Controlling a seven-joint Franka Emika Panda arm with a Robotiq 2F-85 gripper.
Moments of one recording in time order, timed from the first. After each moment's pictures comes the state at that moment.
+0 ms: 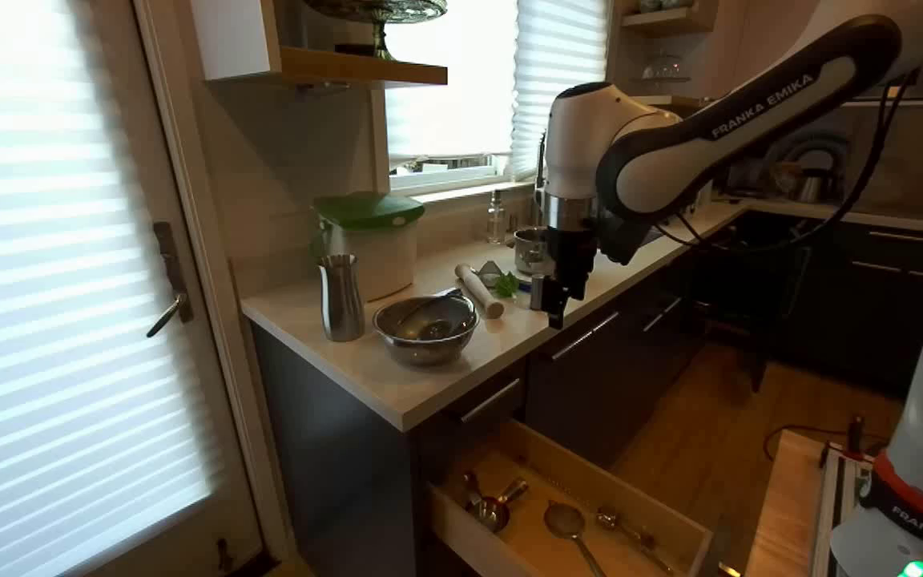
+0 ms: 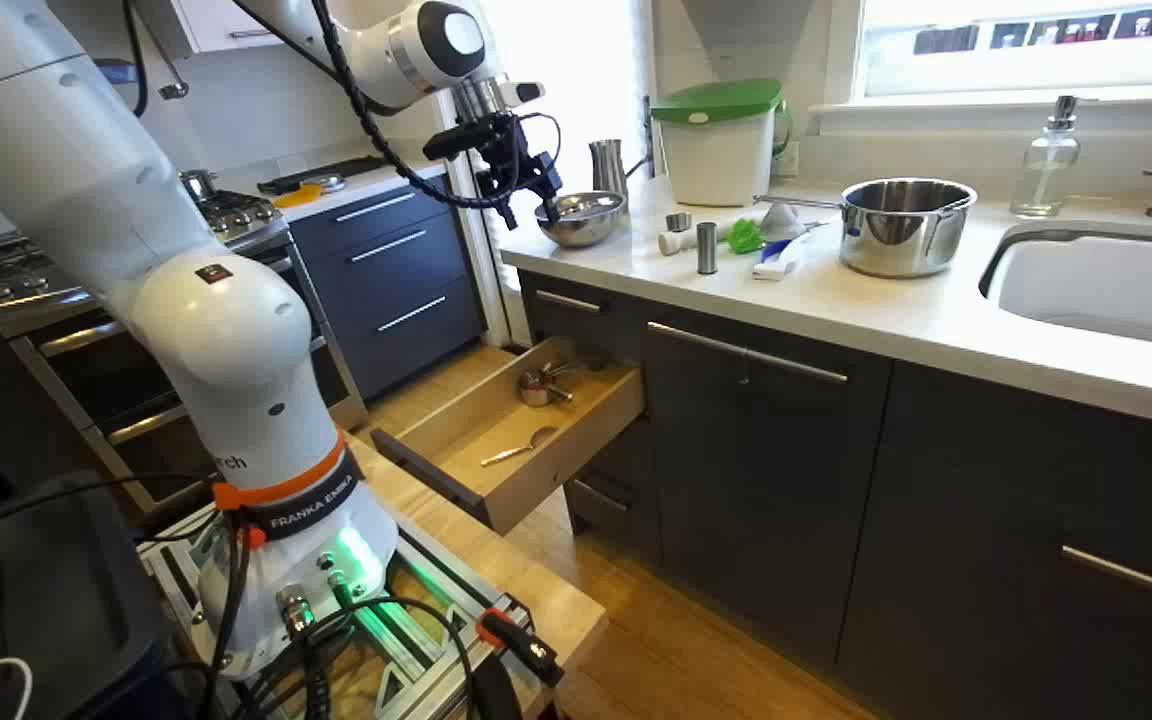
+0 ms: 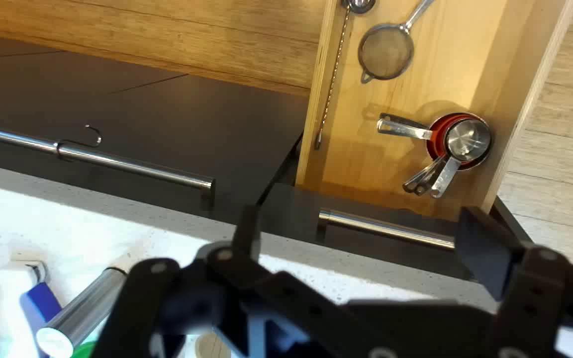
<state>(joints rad) 0.01 -0.24 0.22 -2.38 -0.21 2.19 0.20</state>
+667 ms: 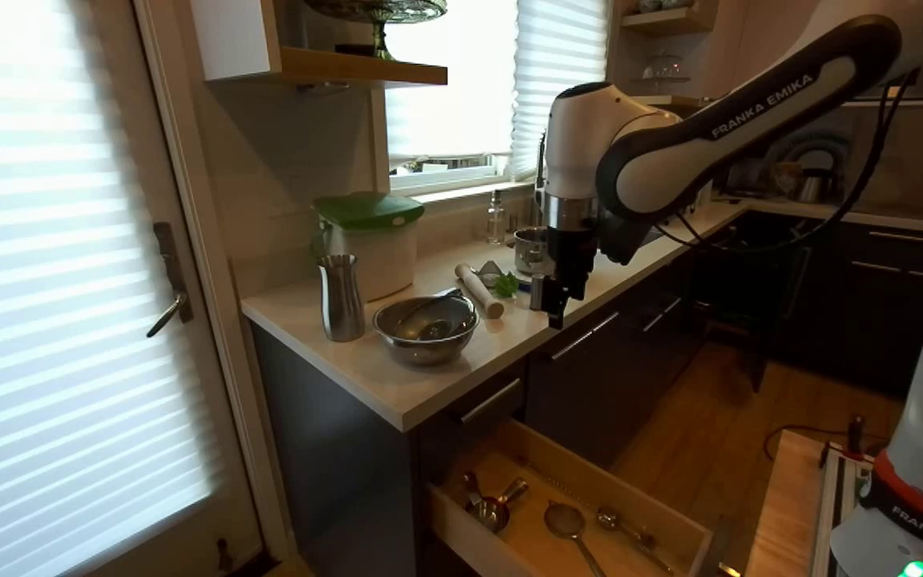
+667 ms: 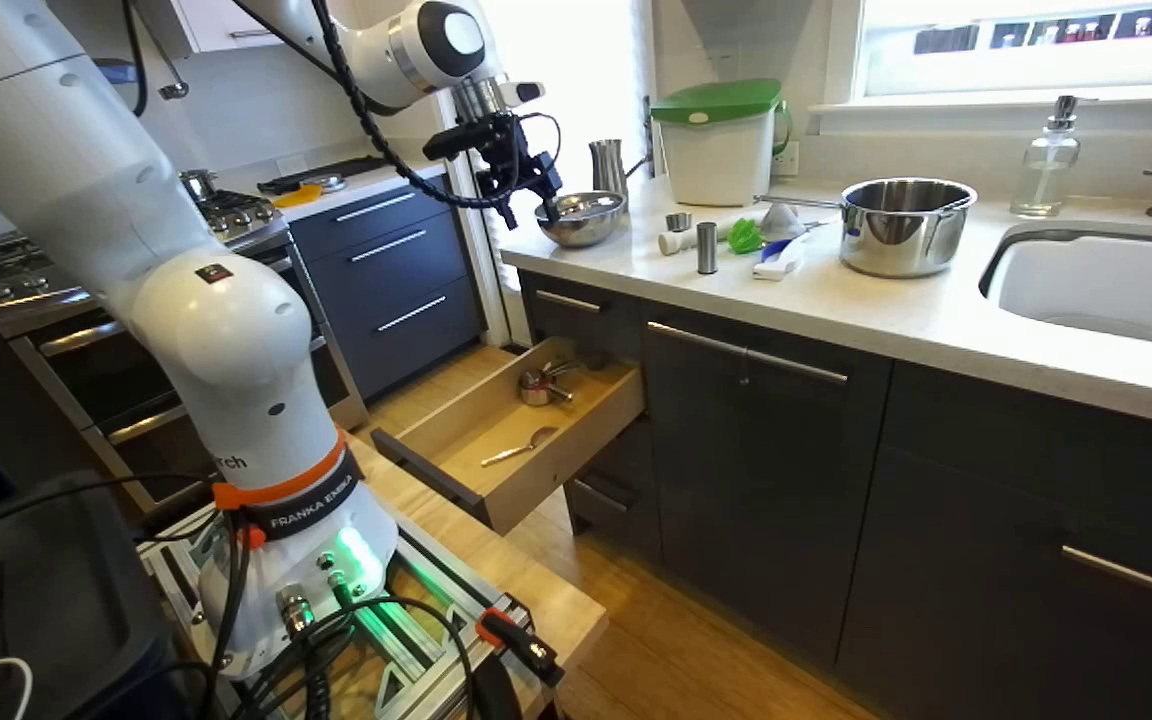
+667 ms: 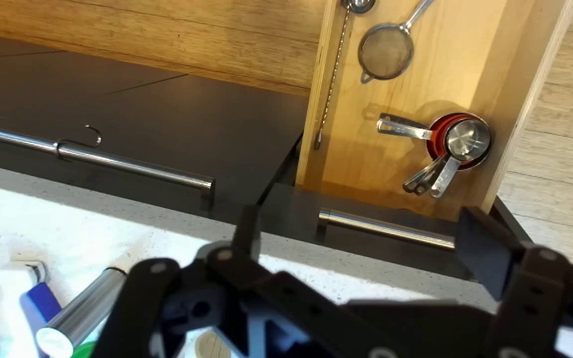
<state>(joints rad) 0.02 -0.24 0.22 -2.38 -0.21 2.19 0.20</state>
